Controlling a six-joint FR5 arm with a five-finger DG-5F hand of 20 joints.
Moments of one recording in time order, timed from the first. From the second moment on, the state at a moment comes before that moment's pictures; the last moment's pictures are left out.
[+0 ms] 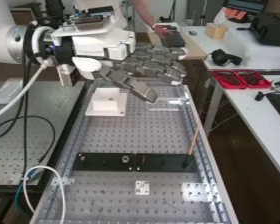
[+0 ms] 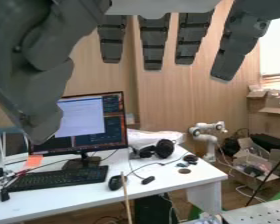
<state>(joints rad) 1.43 -1.71 -1.78 -2.78 -1.49 -0.71</state>
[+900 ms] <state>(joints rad) 1.44 -1.67 -1.80 -2.82 -1.57 -0.71</state>
